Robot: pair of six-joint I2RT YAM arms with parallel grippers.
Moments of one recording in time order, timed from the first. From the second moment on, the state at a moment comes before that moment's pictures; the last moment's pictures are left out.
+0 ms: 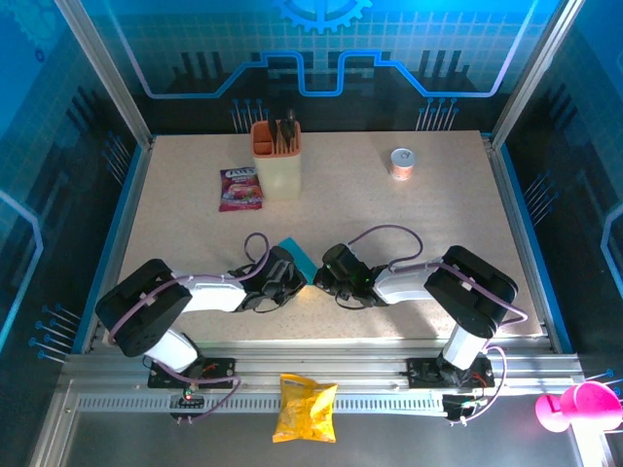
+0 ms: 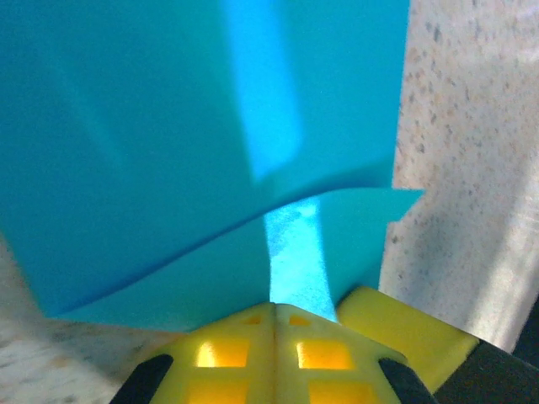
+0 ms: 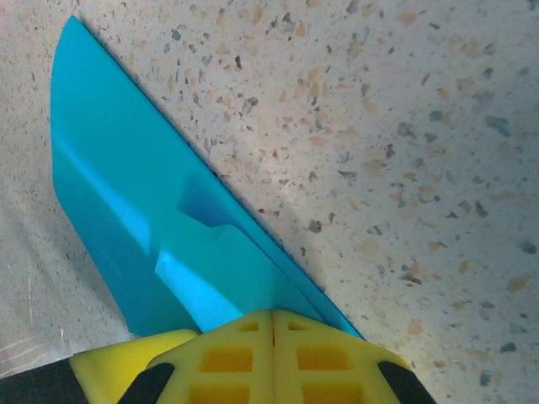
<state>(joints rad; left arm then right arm) -0.72 1.53 0.51 0.16 0.06 -1.42 0.88 1.71 0.68 0.17 0.02 1.26</state>
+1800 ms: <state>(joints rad) -0.57 1.57 0.47 0.29 0.23 -1.19 0.87 1.69 0.79 -0.10 0.02 1.02</state>
